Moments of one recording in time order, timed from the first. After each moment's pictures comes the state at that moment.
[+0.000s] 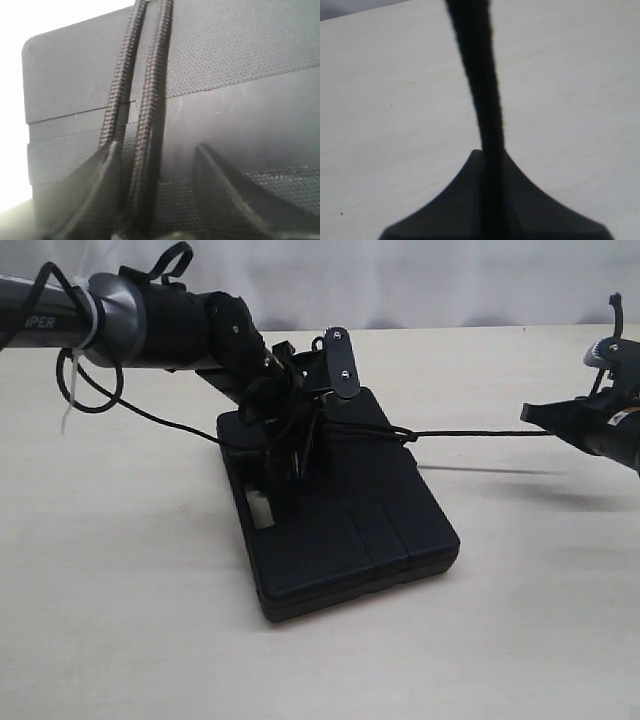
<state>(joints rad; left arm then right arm) -0.56 2.12 -1.44 -0.41 0.50 1.25 -0.10 1.91 -0.79 0.11 -0.44 0.05</state>
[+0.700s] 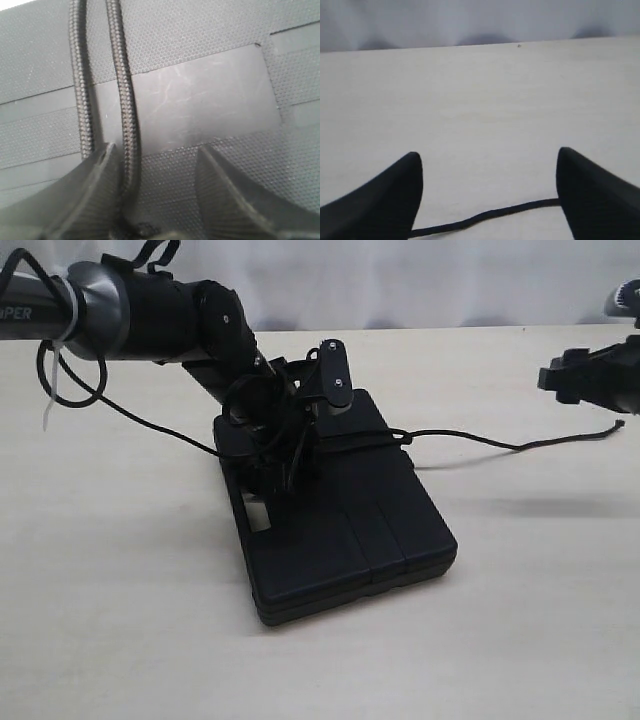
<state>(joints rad) -0.56 2.08 -1.43 -0.42 0.66 1.25 -0.08 1.66 -0.79 -0.06 -0.26 0.00</state>
